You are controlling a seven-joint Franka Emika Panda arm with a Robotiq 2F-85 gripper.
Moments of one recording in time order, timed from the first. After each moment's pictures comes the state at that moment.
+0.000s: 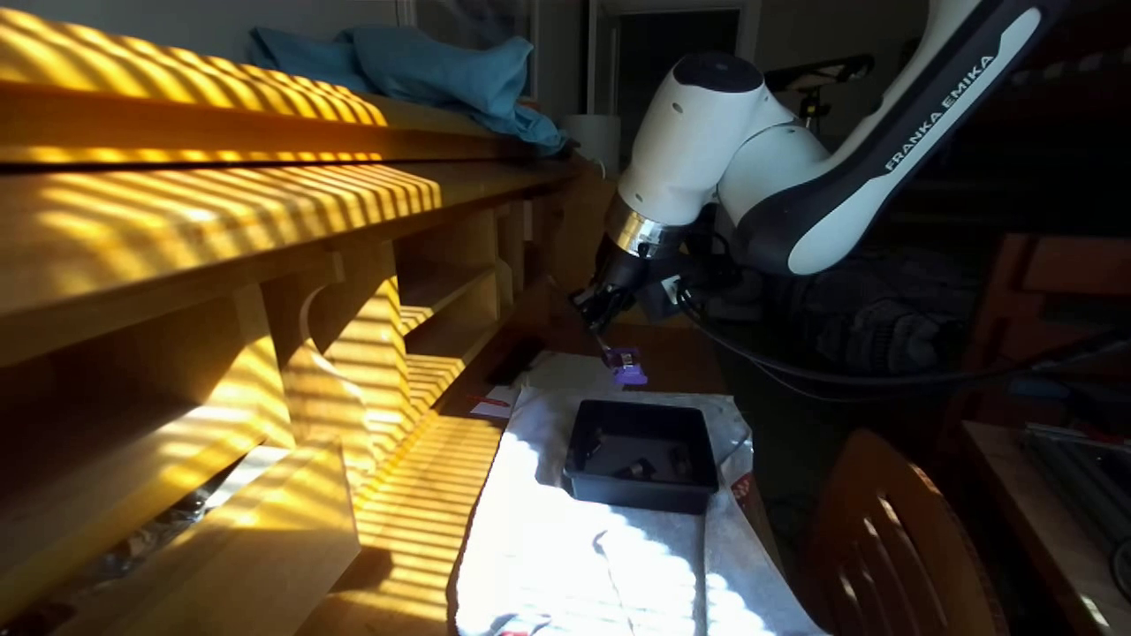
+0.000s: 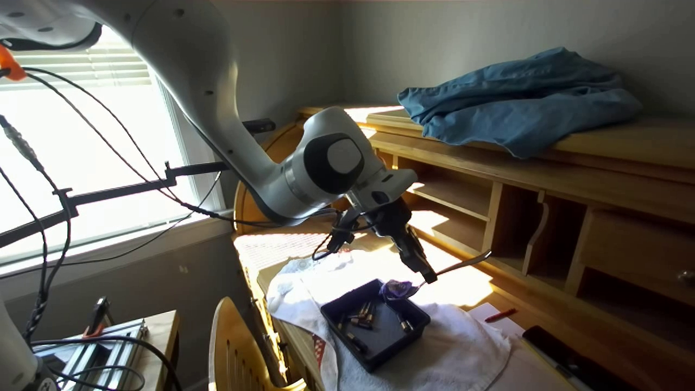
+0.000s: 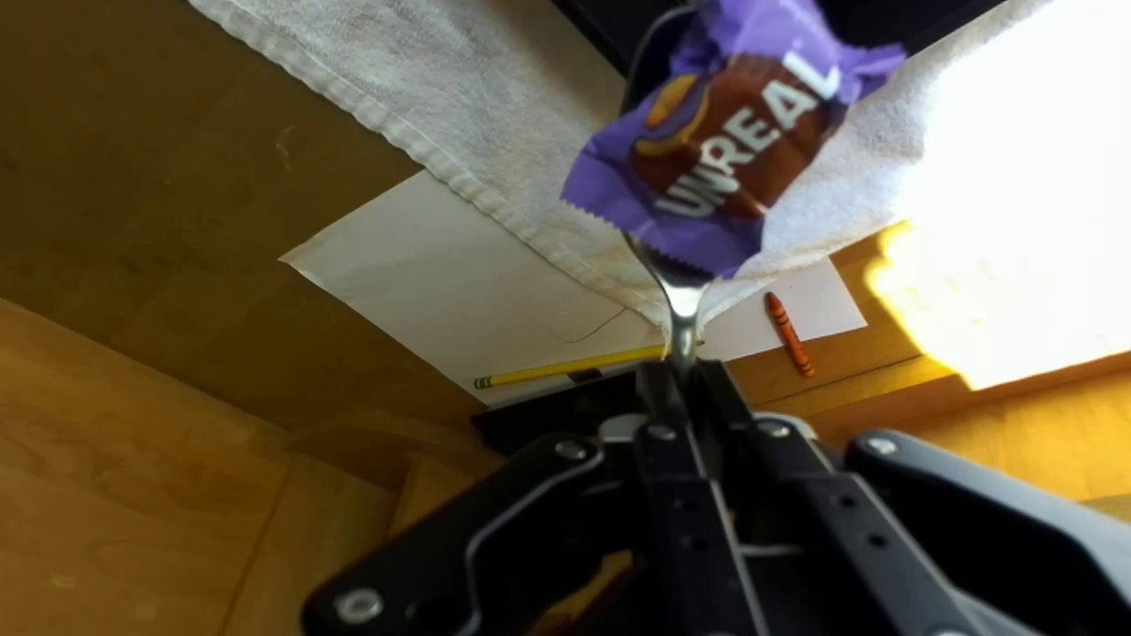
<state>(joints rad) 0.78 0.39 -0.80 -2.21 -0.63 2.91 1.15</state>
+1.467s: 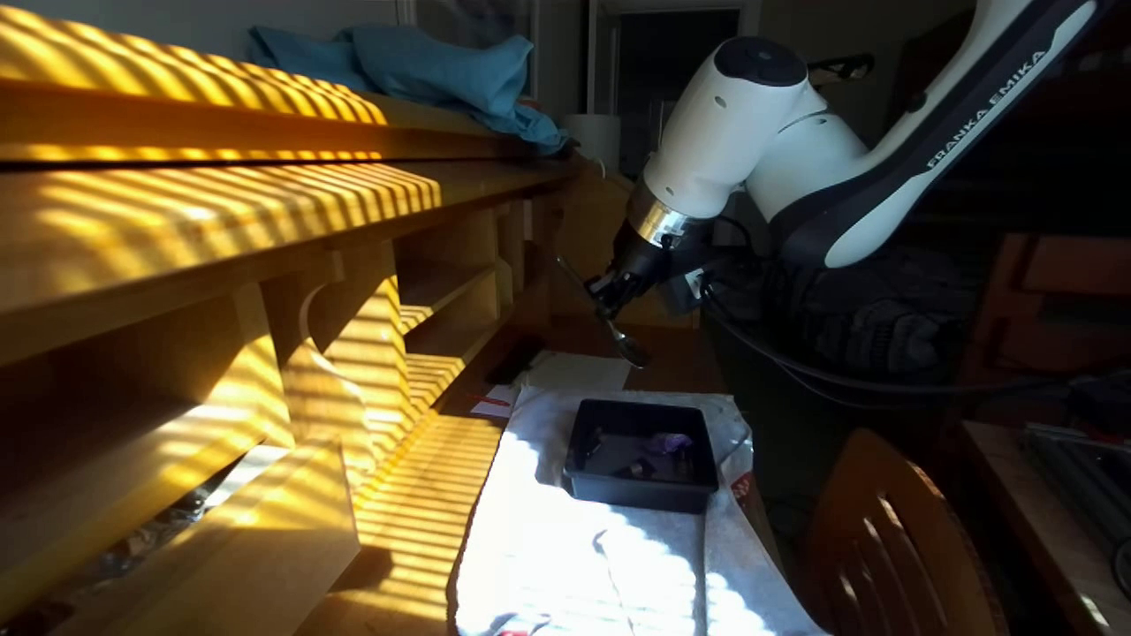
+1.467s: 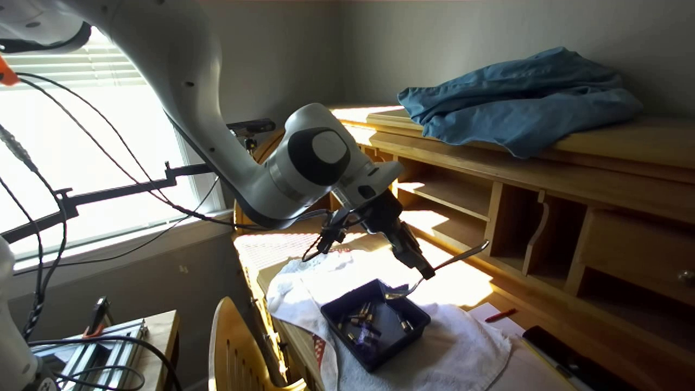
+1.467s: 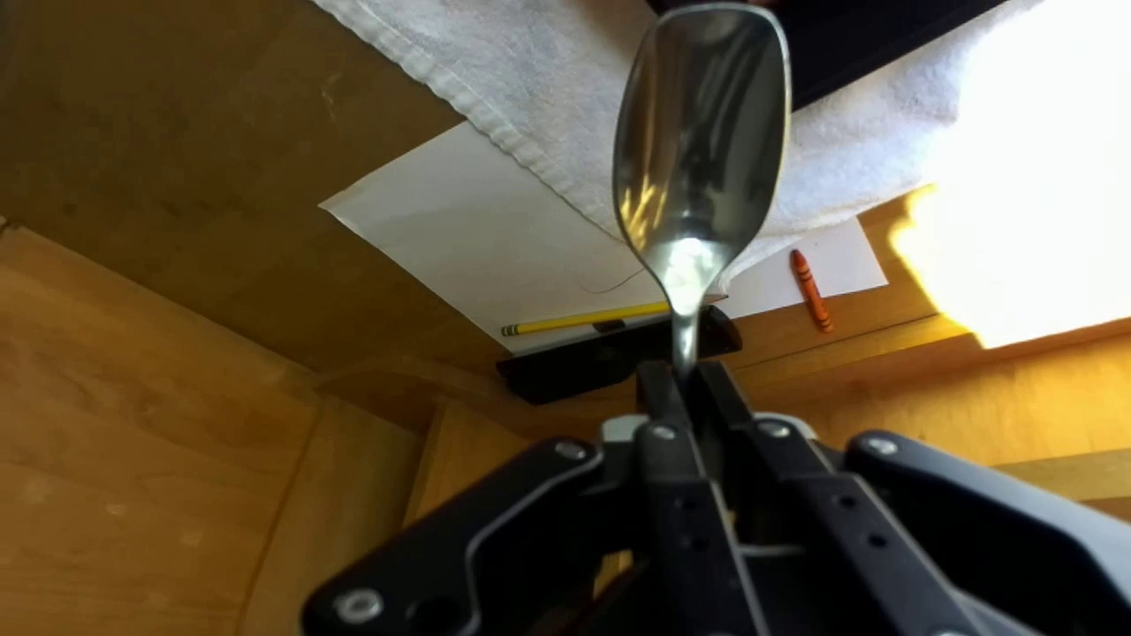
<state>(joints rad) 1.02 0.40 -1.06 -2.29 -0.72 2.98 1.23</state>
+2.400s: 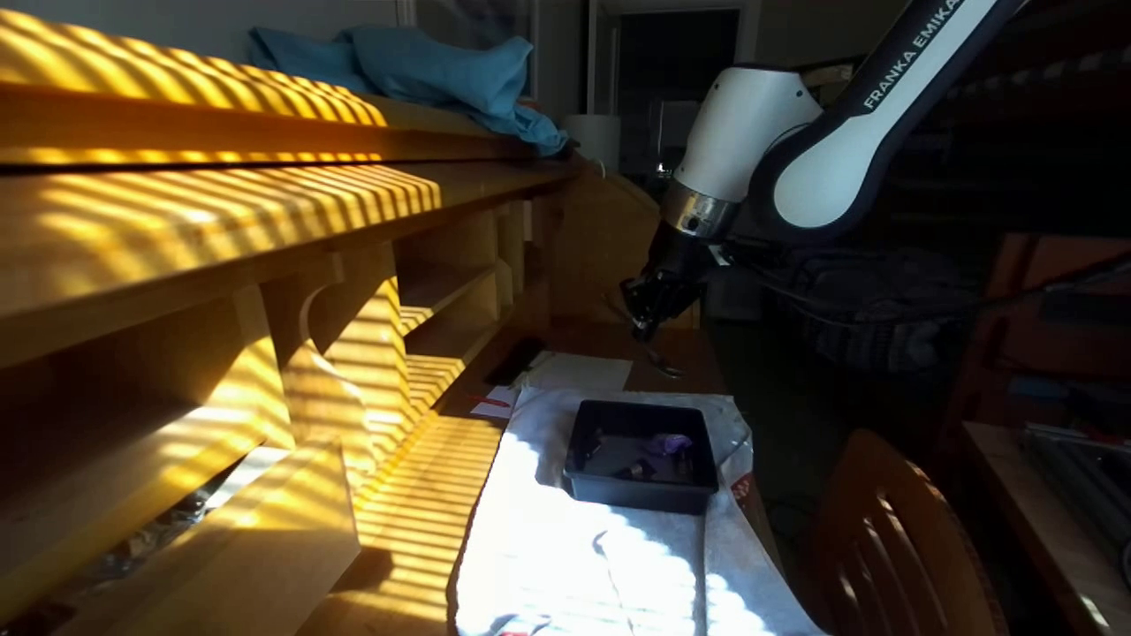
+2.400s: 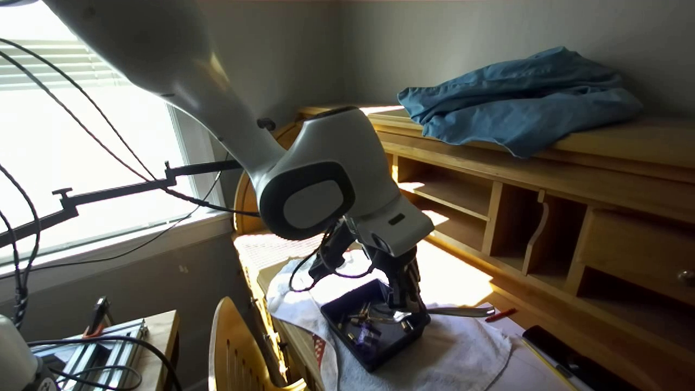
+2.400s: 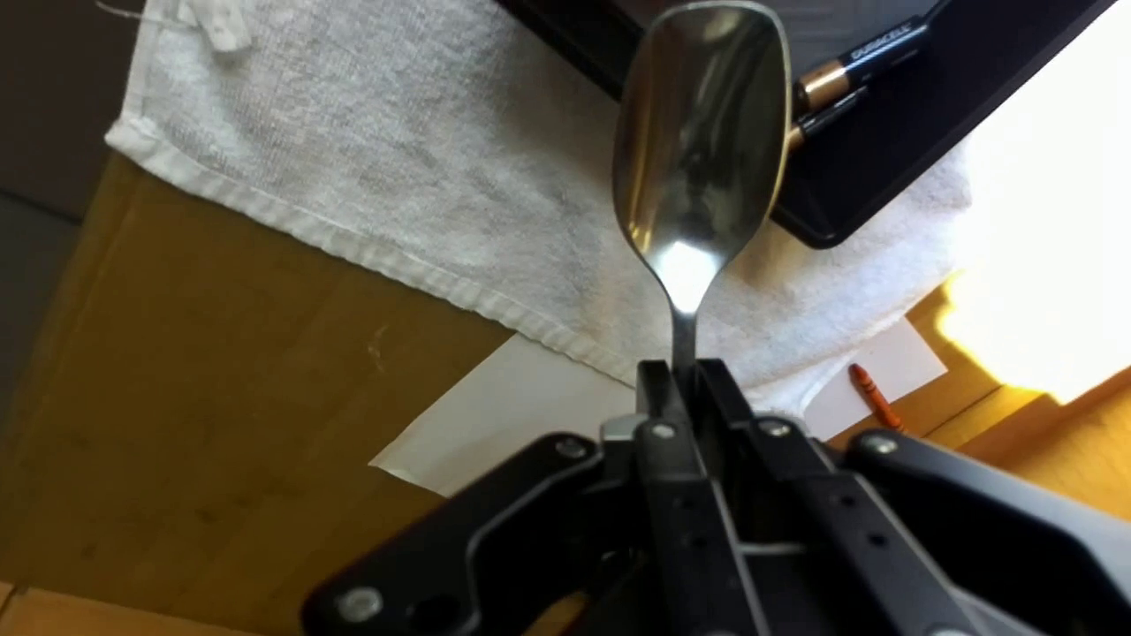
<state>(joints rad) 0.23 0.22 -0.35 -2.37 -0.13 2.94 0.70</state>
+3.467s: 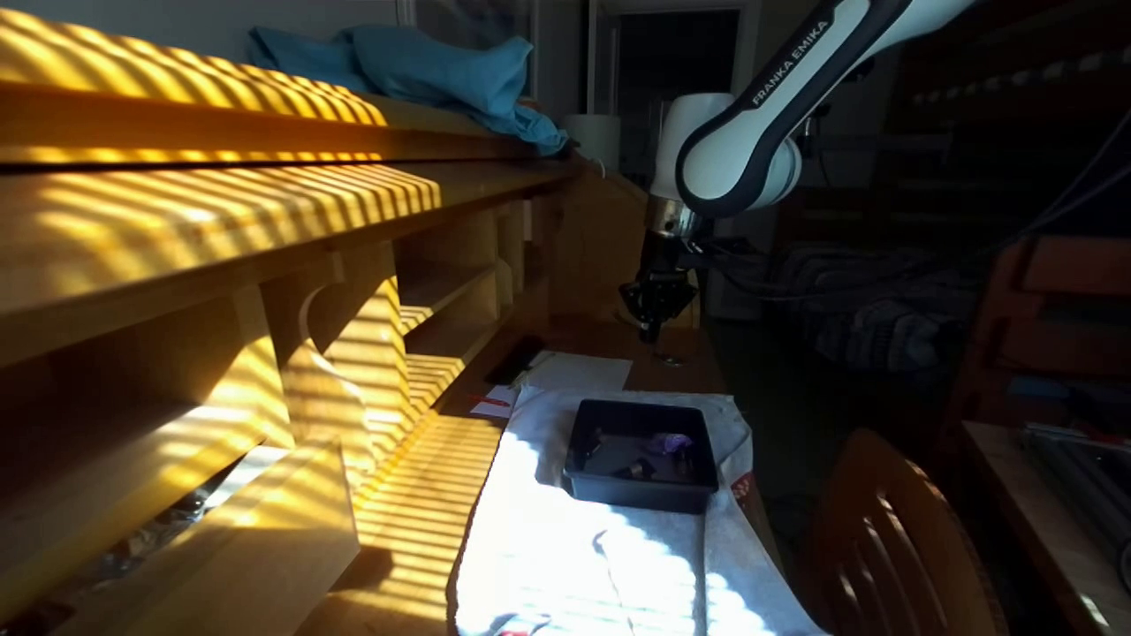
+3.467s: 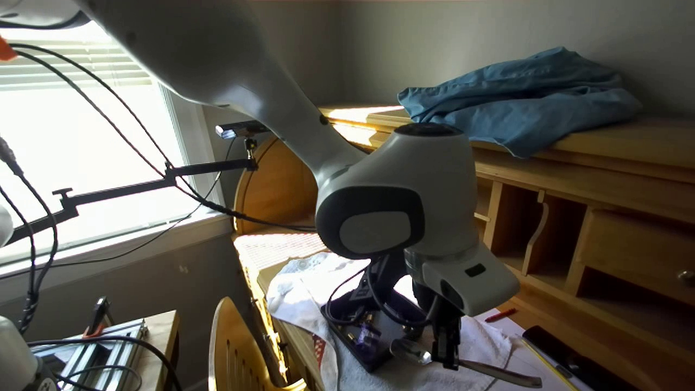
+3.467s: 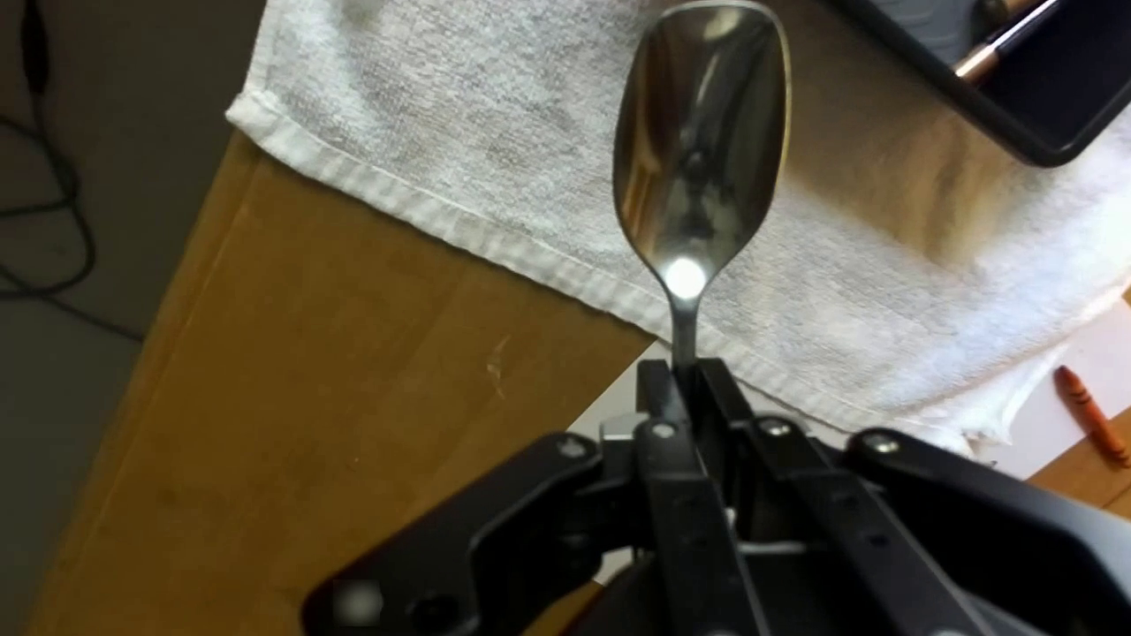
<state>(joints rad) -0.06 0.37 -0.18 -2.12 0.09 2.66 0.46</state>
